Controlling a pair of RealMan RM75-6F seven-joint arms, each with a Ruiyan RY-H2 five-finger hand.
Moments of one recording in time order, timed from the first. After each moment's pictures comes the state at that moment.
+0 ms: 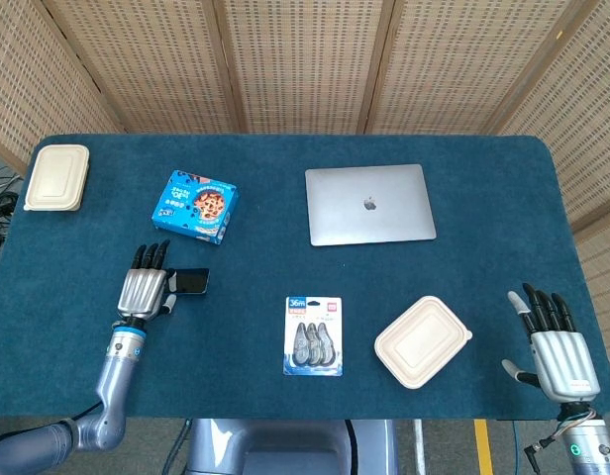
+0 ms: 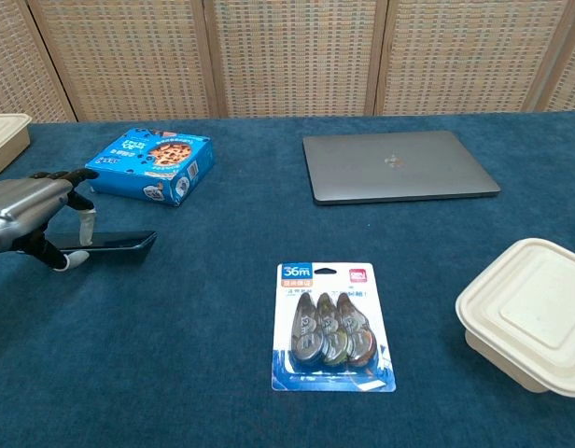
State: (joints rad) left arm -0.52 -1.69 -0.16 -1.29 1.06 1.16 0.52; right arm 0.09 -1.14 0.04 -1.65 -1.51 1.44 -0.17
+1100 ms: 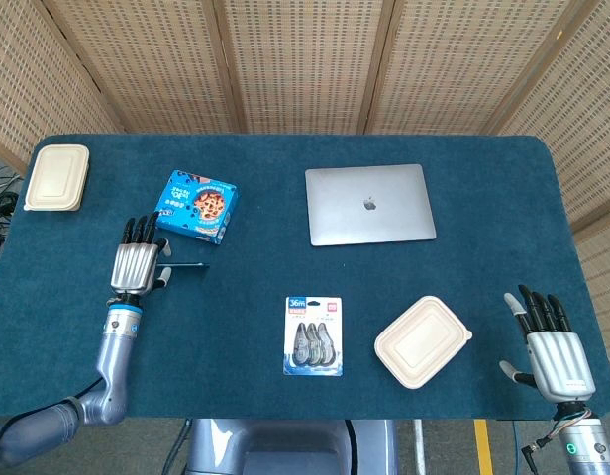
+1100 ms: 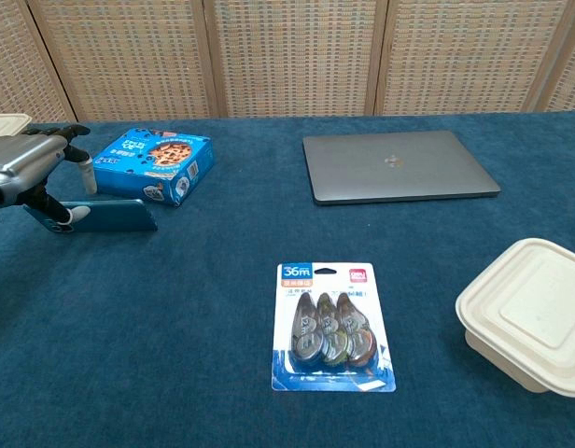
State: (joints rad) left arm -0.58 -1.72 -0.24 -1.15 1.07 1.15 0.47; right arm 0.09 -1.15 0.03 -1.65 -1.50 1.43 -0.19
